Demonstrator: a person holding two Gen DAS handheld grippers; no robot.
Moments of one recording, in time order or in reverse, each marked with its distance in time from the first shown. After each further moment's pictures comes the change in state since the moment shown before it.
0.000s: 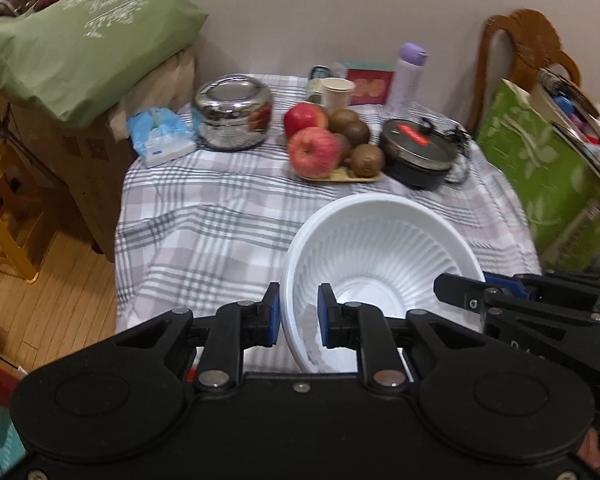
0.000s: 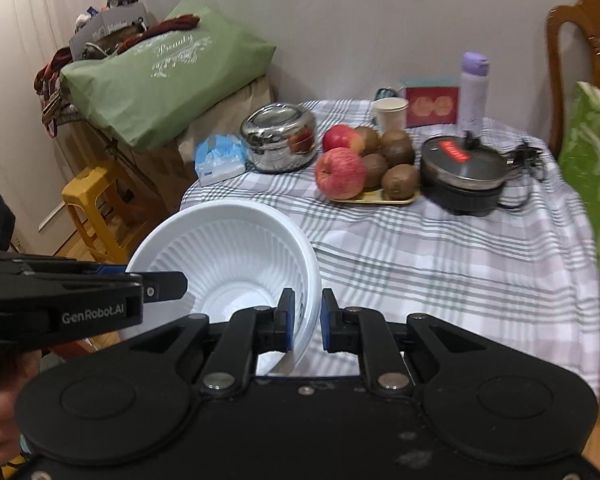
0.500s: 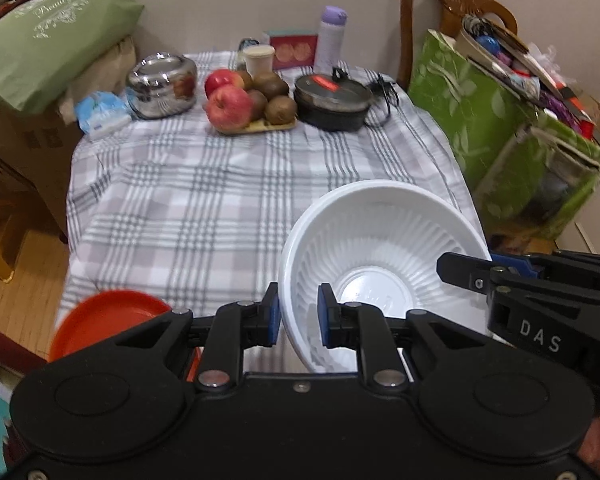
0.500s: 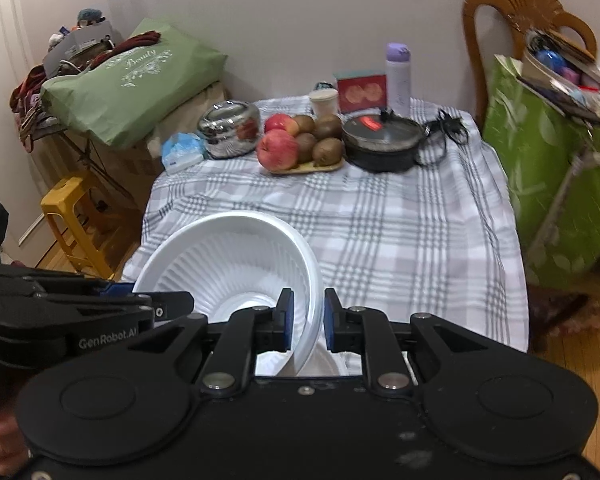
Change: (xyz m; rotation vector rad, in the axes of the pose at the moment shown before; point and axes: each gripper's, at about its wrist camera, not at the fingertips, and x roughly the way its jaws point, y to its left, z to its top) left arm -0.029 -0.072 -0.061 0.090 0.066 -0.078; right arm -0.093 -0.037 -0.079 0.085 -0.010 -0.088
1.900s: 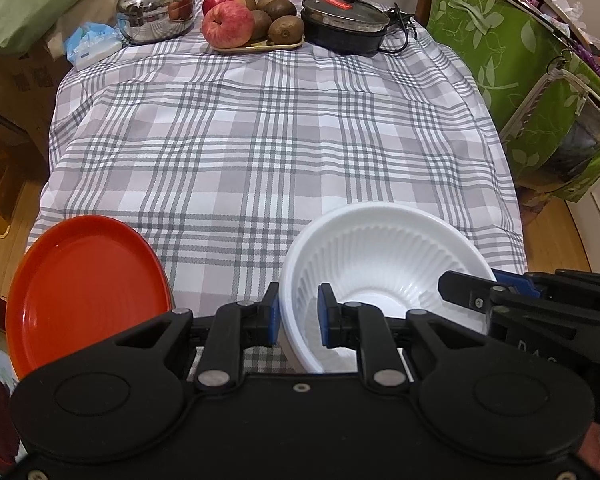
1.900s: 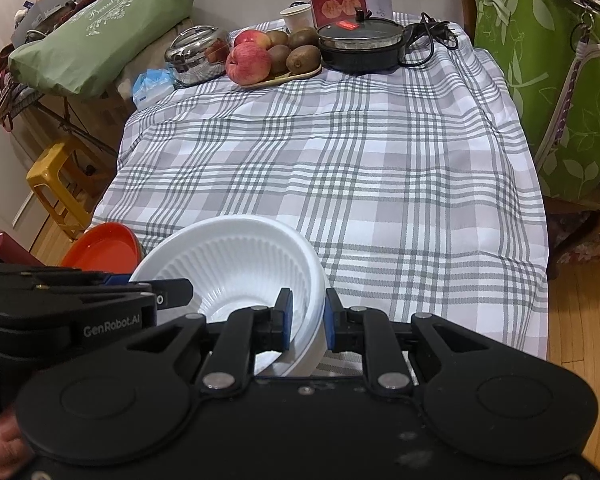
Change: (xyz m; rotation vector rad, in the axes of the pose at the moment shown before) left arm 0.054 -0.006 -0.032 -0.029 0.151 0.026; right arm 0.056 -0.024 -0.047 0.077 0.192 0.001
